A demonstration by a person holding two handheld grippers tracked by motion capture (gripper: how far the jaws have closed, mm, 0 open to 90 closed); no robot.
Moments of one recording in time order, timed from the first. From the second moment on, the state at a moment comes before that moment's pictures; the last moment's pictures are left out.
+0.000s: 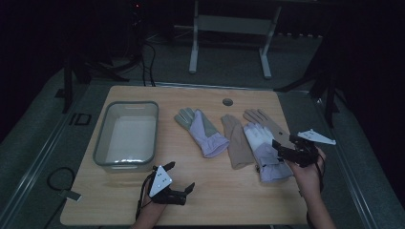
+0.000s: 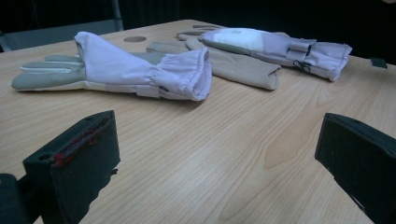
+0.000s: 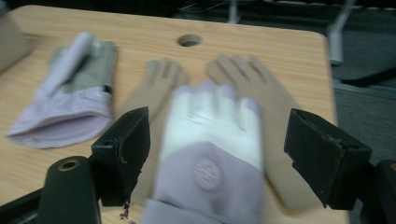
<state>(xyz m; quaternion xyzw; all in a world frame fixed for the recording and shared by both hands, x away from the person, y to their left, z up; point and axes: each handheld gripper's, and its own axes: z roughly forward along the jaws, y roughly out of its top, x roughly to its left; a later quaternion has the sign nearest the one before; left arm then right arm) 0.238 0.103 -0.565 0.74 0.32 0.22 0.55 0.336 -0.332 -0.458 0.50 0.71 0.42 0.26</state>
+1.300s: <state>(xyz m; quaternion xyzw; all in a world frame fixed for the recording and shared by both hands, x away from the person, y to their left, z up) 0.240 0.103 -0.565 0.74 0.31 0.21 0.56 0.418 -0.170 -0.477 0.33 0.83 0.40 0.18</state>
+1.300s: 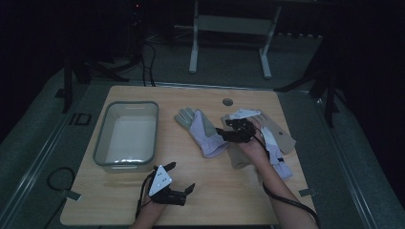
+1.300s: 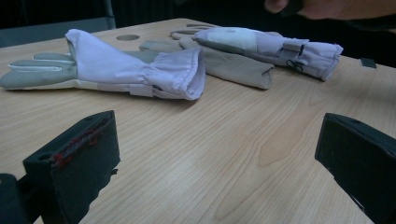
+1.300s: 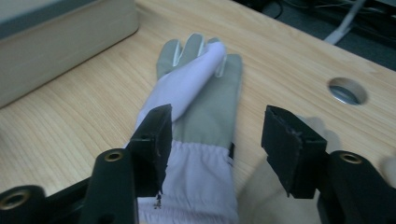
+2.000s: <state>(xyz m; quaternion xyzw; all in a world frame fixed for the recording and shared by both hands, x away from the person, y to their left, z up) 0.239 0.102 -0.565 0.74 0.31 0.21 0.56 0.469 -0.129 -0.526 0.35 0.87 0.32 0.15</state>
